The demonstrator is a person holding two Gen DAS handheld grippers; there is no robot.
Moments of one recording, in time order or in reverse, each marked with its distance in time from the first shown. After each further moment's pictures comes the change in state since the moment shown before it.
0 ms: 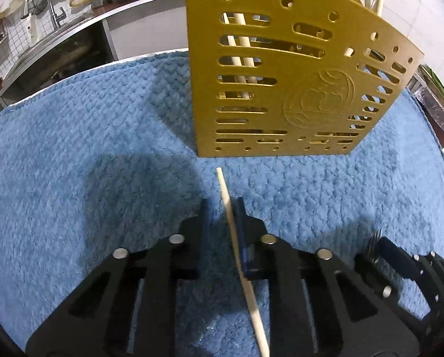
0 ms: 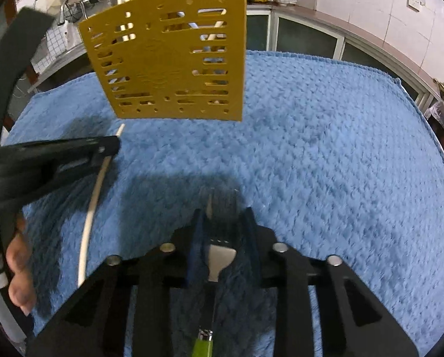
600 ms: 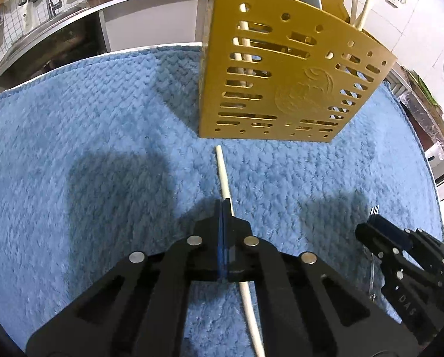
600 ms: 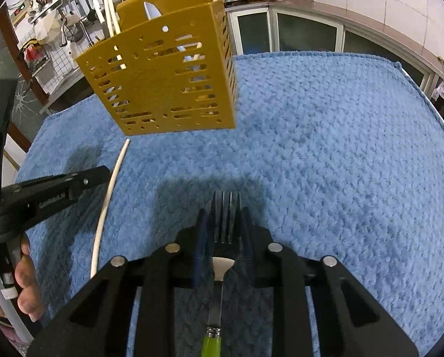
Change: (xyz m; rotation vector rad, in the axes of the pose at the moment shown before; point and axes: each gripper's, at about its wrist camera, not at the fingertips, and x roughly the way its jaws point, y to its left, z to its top) left arm -0.030 0.013 -0.034 -0.027 0.025 -0.089; right arm -0.014 -0.025 0.004 0.082 -0.009 0.108
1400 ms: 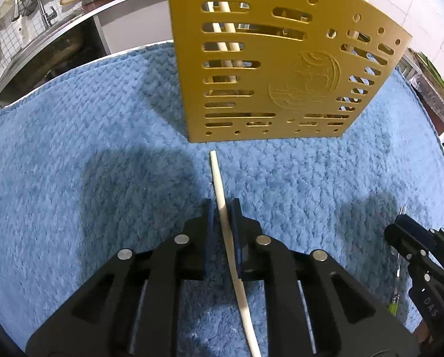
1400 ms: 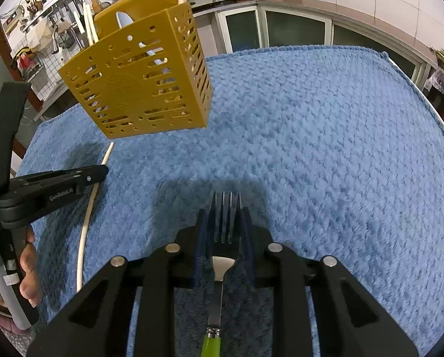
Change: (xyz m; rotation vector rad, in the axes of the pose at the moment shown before) left arm 0.030 -0.009 0.020 0.063 0.034 0.083; right arm -0.001 -0.029 -0.004 0.043 0.001 -0.007
